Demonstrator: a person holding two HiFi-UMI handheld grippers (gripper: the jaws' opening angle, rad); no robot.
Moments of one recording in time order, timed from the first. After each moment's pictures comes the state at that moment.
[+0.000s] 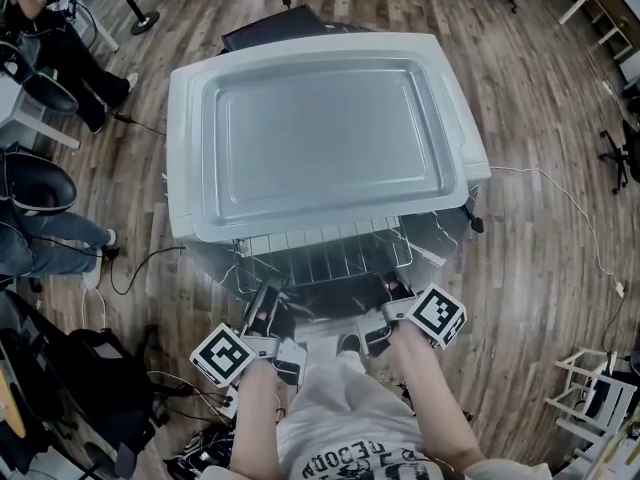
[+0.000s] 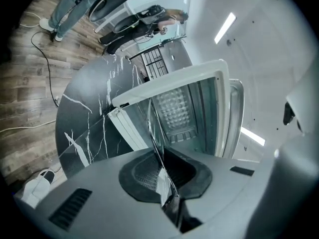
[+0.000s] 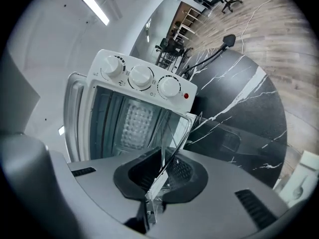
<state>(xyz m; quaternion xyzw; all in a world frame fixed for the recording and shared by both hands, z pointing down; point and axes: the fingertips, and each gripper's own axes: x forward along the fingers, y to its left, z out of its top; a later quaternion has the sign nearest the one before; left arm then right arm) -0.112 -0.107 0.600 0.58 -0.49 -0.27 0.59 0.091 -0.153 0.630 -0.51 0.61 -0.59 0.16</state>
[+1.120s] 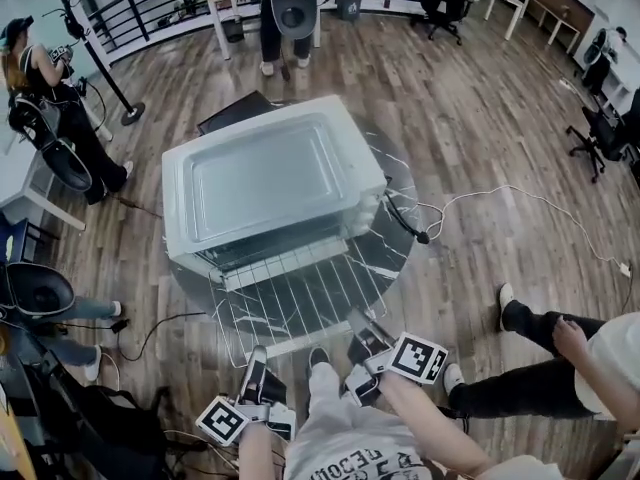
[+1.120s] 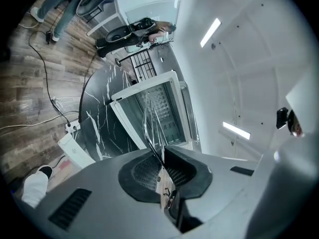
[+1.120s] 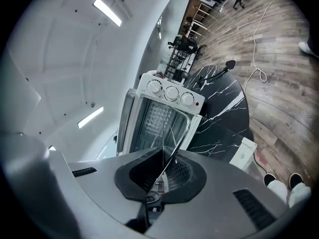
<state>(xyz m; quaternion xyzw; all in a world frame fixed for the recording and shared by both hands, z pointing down) -0.078 0.000 0.542 0.63 -0.47 -0.29 0.54 0.118 -0.059 0.556 -0.45 0.66 -0.57 0.18</state>
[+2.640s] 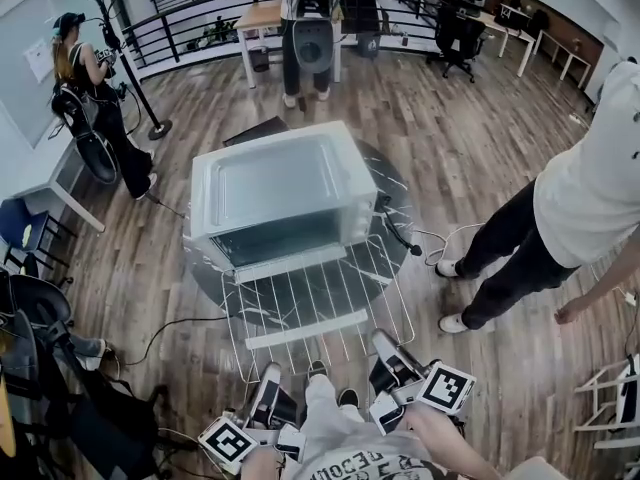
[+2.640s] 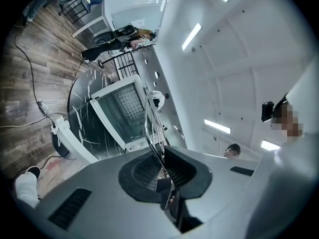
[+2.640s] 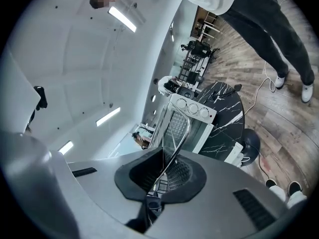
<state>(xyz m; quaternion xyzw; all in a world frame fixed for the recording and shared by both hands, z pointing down) -0.039 0.089 0.453 0.69 -0.43 -0.32 0.48 0.158 0.030 0.455 -0.41 0.73 -0.50 0.20</state>
